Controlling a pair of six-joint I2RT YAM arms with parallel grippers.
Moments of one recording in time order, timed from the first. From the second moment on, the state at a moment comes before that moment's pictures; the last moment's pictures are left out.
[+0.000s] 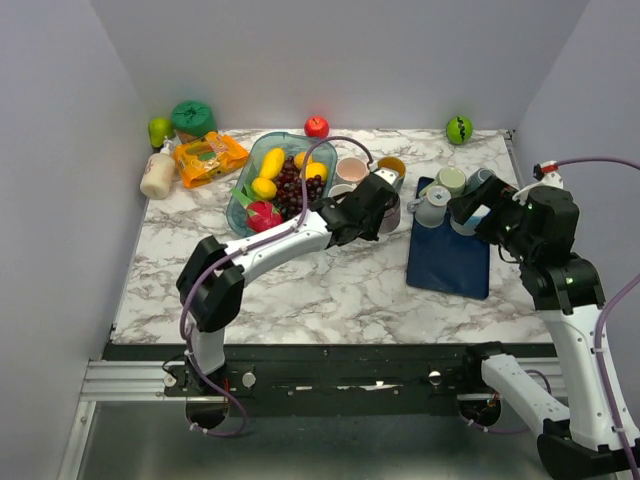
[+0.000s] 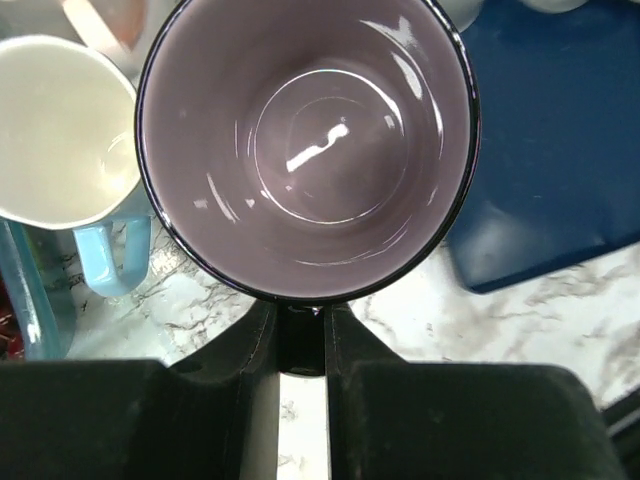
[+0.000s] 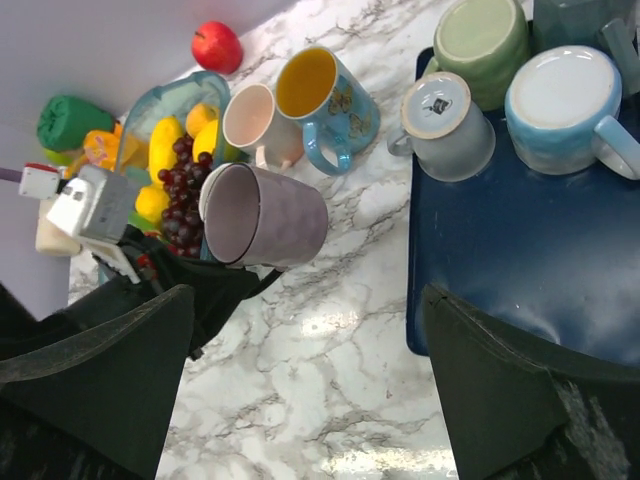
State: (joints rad) left arm -0.92 1.83 1.58 -0.48 -0.21 -0.36; right arm 0.15 0.80 1.16 -0.74 0.03 0.59
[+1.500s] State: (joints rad) left arm -0.92 2.05 1.60 -0.32 -0.40 -0.29; right arm 0.15 1.17 1.06 -0.72 0.26 0.35
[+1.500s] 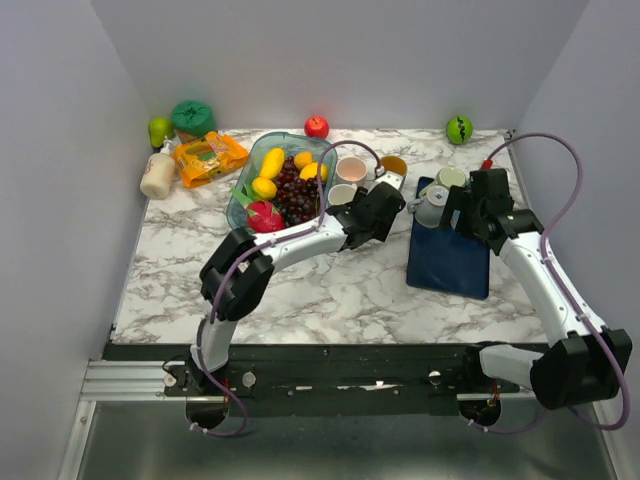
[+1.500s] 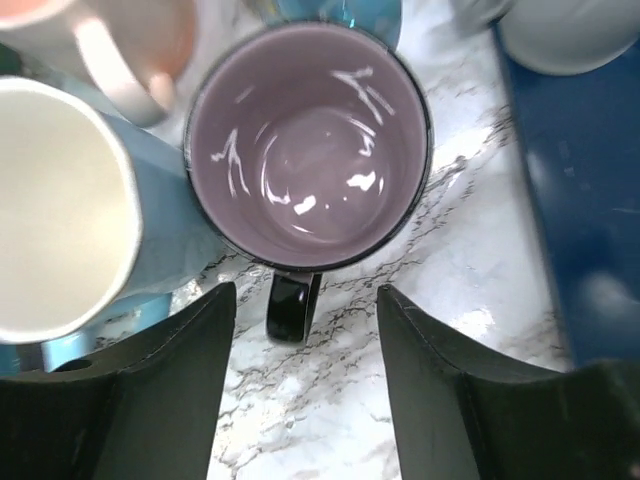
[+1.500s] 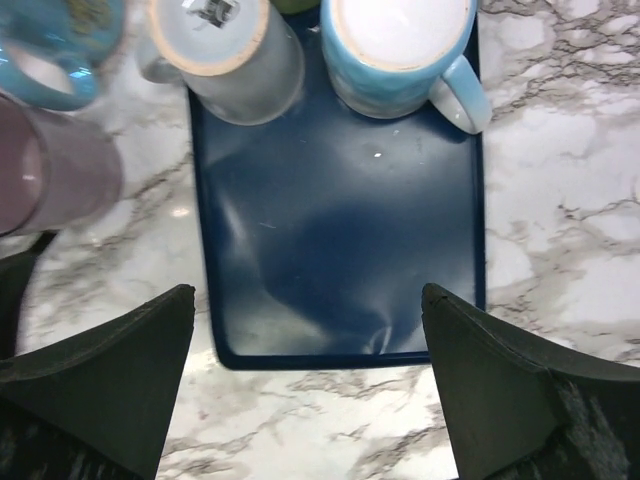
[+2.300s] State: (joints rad) left arm -0.86 1.45 1.35 -0.30 -0.34 -0.29; right arm 0.03 1.62 1.10 -0.48 0.39 -0.06
